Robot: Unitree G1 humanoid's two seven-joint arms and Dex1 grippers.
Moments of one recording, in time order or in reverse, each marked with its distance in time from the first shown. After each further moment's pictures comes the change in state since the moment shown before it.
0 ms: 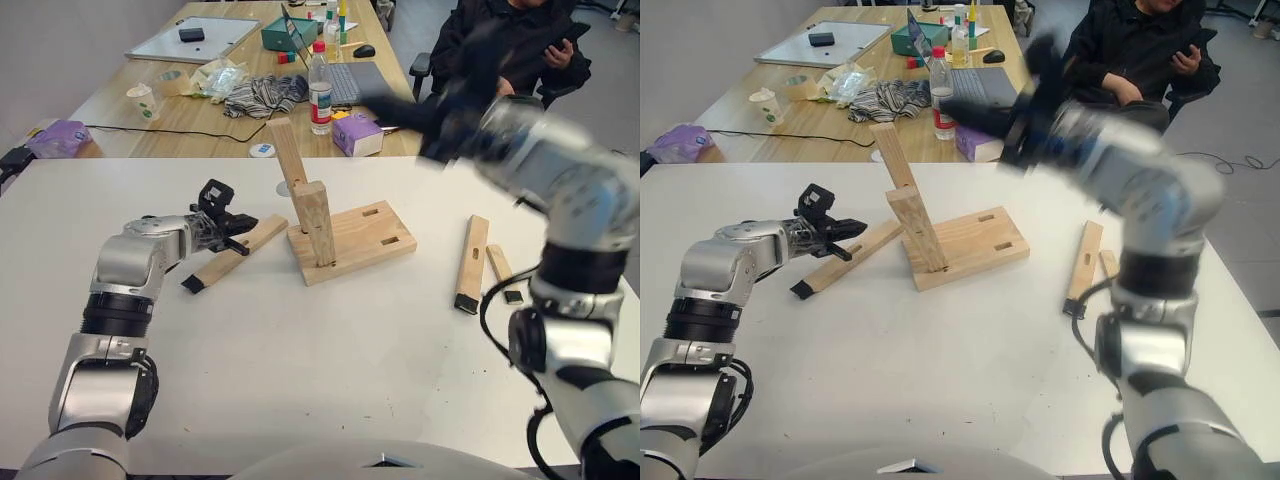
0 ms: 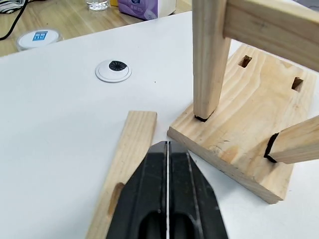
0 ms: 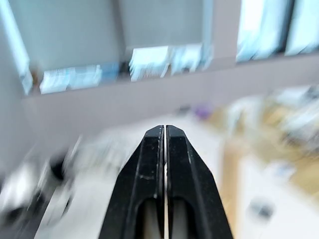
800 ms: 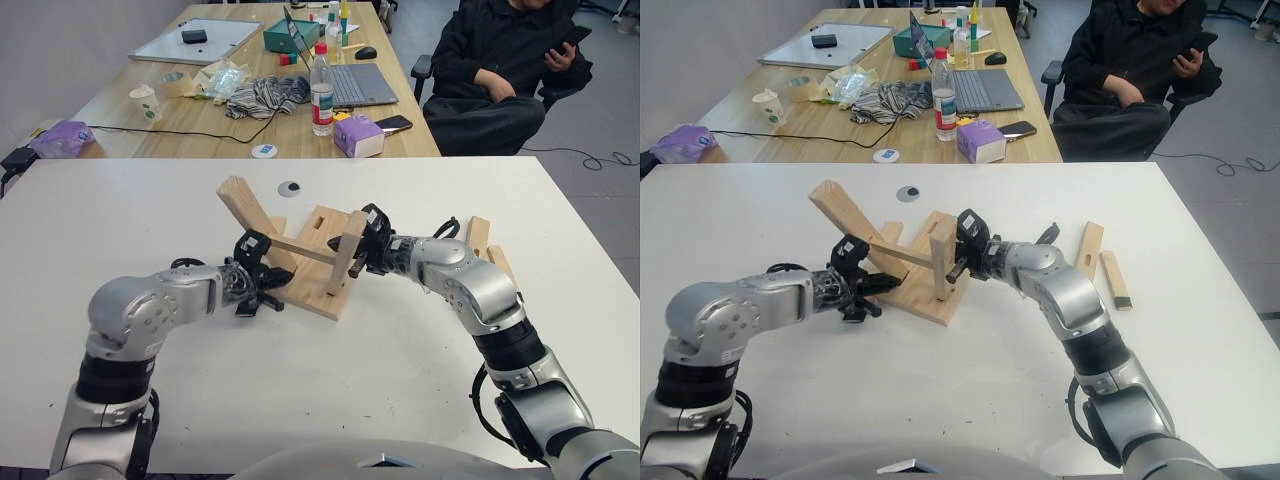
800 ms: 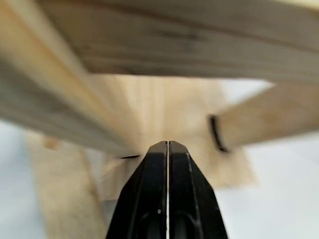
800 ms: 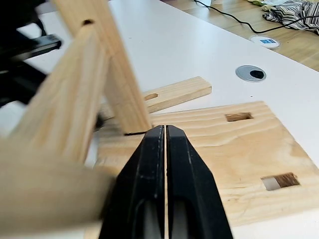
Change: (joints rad) left arm 0.128 -0.032 -0.063 -0.377 -0.299 0.351 0.376; right arm 0.564 0.073 0.635 -0.255 -0.480 -0.161 -0.078
